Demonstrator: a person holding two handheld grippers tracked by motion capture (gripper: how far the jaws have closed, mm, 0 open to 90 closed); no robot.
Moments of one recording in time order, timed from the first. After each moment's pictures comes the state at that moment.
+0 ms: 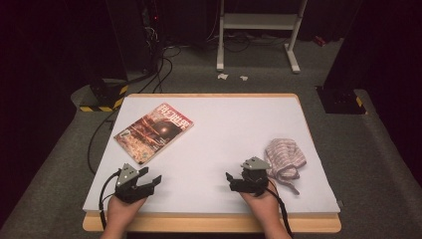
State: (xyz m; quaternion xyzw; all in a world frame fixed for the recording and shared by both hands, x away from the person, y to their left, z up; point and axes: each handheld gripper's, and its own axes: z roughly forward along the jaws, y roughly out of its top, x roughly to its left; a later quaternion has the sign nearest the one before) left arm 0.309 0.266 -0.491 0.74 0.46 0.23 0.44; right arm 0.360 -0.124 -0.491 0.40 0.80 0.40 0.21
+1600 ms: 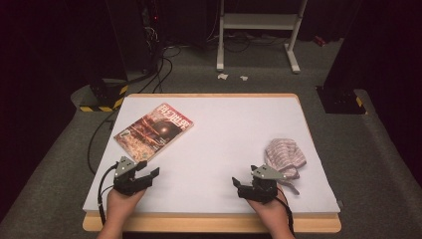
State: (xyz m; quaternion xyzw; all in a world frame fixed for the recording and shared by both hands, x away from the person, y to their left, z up) left arm 0.328 0.275 -0.482 0.72 0.48 0.23 0.44; right arm 0.333 -0.147 -0.484 0.40 0.78 0.44 0.20
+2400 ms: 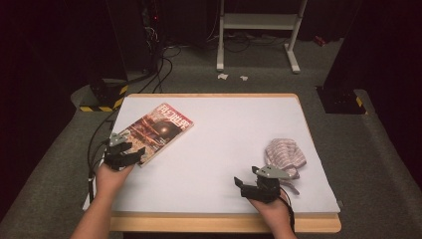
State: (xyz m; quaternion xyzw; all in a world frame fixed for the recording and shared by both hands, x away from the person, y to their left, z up) left arm 0.401 0.319 -0.466 0.73 0.53 0.25 0.35; right arm 0.336 -0.157 -0.488 0.42 0.76 0.46 0.17
